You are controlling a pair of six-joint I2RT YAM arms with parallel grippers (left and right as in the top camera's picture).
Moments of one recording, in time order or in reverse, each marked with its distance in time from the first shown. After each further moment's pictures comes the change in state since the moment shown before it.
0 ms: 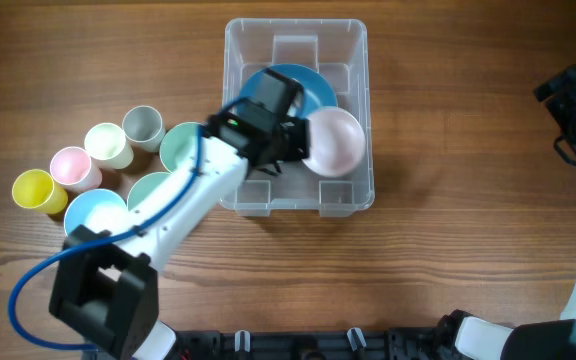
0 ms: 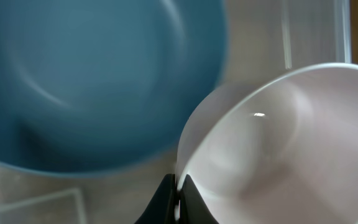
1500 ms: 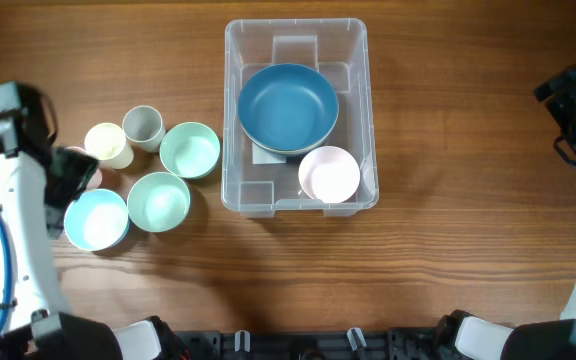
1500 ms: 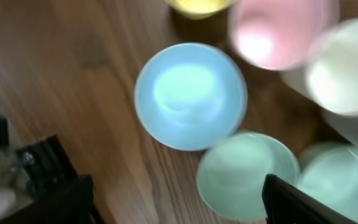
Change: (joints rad) left arm 0.954 -0.237 0.058 -0.761 -0.331 -0.322; right arm 0.000 0.000 0.000 0.000 0.000 0.000
